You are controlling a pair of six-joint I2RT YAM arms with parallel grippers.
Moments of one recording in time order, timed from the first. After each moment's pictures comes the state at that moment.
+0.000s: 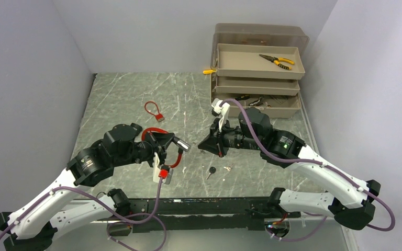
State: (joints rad) left arm -0.88 0.74 1.03 -0.69 0.25 1.37; right arm 0.98 1.03 1.21 -0.53 -0.26 0.23
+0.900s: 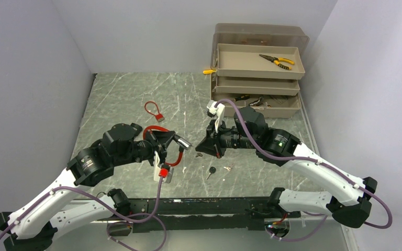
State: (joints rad) left arm -0.88 0.74 1.03 -0.66 0.25 1.37; right arm 0.98 1.07 1.21 -0.53 -0.32 0.23
